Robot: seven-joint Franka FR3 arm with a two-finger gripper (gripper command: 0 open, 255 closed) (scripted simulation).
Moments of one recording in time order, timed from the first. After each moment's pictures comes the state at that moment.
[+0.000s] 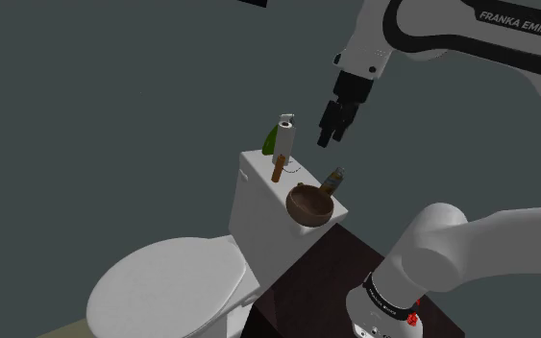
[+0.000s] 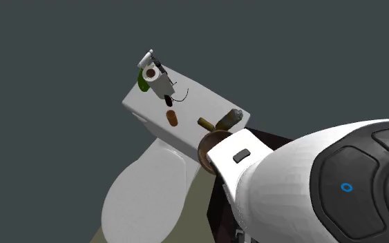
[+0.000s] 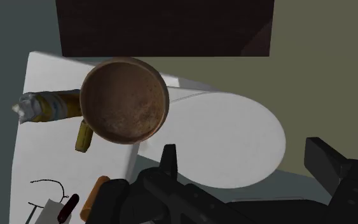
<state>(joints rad) 0.01 -0.75 0.02 -2.33 0.12 1.54 -0.04</state>
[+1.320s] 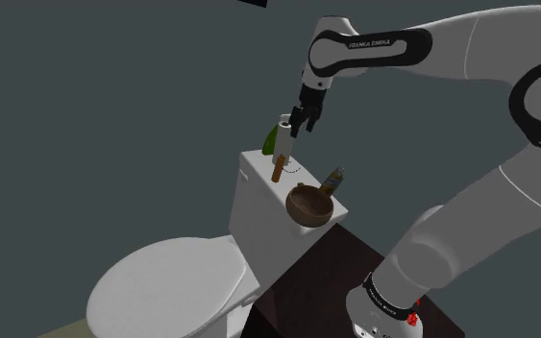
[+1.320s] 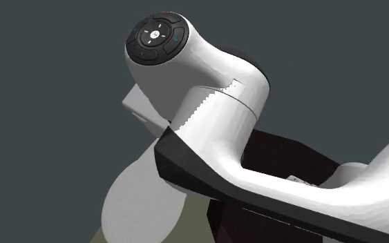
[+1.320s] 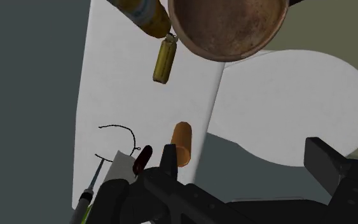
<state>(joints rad) -0.09 -0.22 -0.11 -2.13 -0.05 1.87 -0.20</state>
